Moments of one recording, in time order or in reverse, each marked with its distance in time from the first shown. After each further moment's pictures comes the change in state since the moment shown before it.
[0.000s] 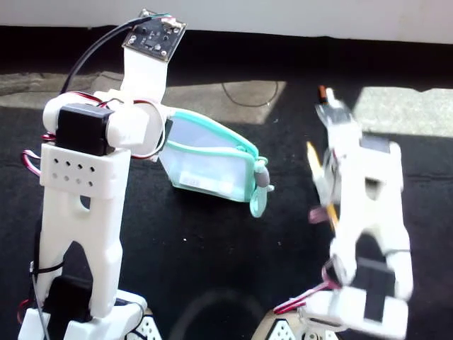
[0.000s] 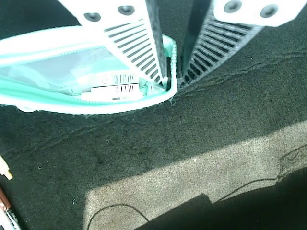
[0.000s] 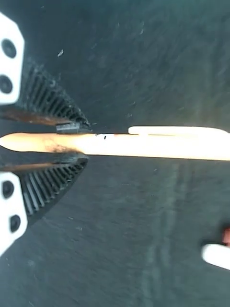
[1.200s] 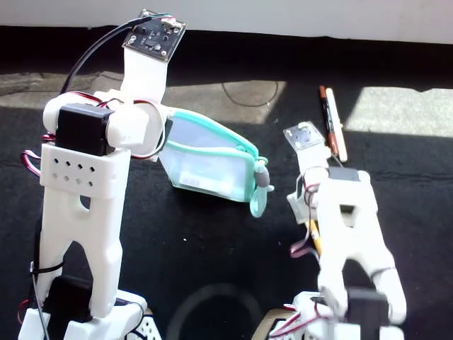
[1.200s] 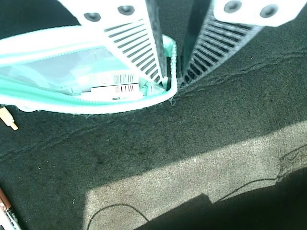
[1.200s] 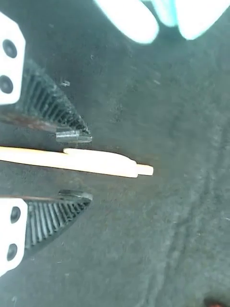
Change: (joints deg) left arm 0.0 0.0 0.0 0.0 0.0; right arm -10.5 -3.4 9.3 -7.6 -2.1
